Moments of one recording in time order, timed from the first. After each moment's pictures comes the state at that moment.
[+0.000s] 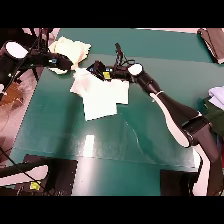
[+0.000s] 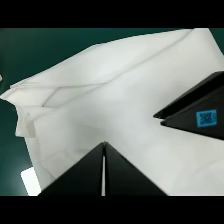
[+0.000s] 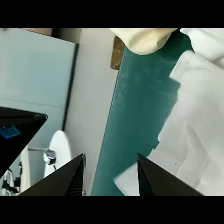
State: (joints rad) left arm 0.06 -1.29 1.32 0.98 -0.90 -0.96; right arm 0.60 -2.13 2.04 -0.26 0.68 1.41
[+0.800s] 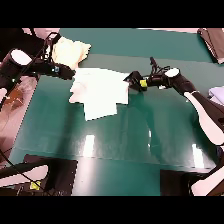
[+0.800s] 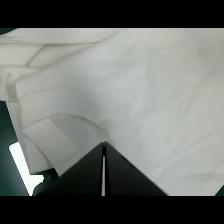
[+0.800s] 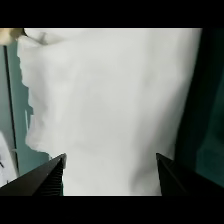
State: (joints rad) left arm 0.06 -1.28 1.23 0.99 -0.93 -0.97; right arm 0.27 -1.89 1.55 -0.49 0.91 1.41
